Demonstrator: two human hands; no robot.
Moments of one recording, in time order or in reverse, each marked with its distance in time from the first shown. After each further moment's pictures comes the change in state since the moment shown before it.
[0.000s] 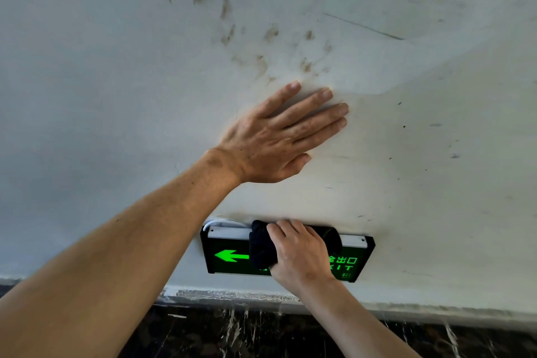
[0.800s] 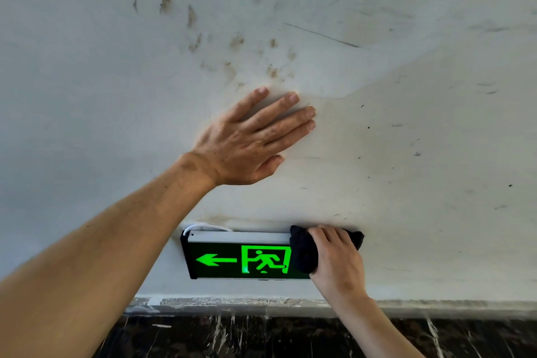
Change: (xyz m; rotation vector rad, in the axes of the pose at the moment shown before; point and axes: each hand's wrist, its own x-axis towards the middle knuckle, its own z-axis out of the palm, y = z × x) left_hand -0.002 0.000 0.005 0.005 0.044 0.004; right_hand -0.052 0.068 -0.006 0.062 0.169 0.328
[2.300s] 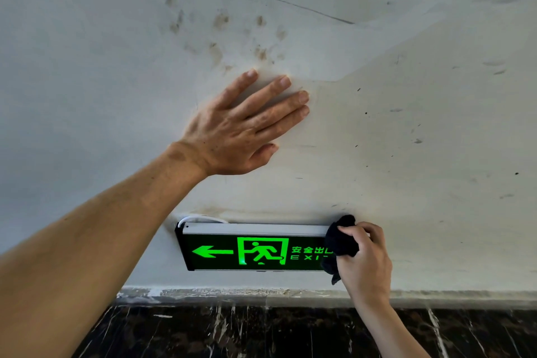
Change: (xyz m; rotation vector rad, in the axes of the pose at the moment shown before) left_hand -0.001 0.001 0.007 0.058 0.024 0.000; right_hand -0.015 0.040 0.007 0.354 0.283 0.363
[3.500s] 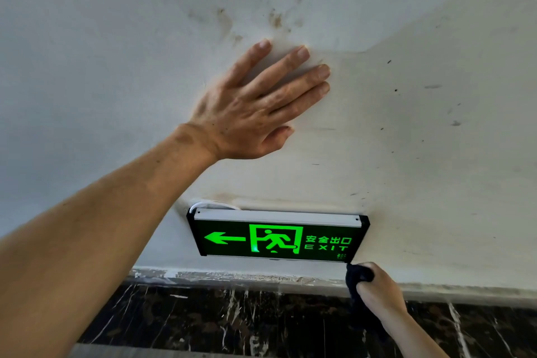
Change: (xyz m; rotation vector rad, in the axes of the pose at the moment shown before) left_hand 0.000 0.002 0.003 0.017 0.011 -0.012; right_hand -0.024 0.079 0.033 -0.010 -0.612 0.628
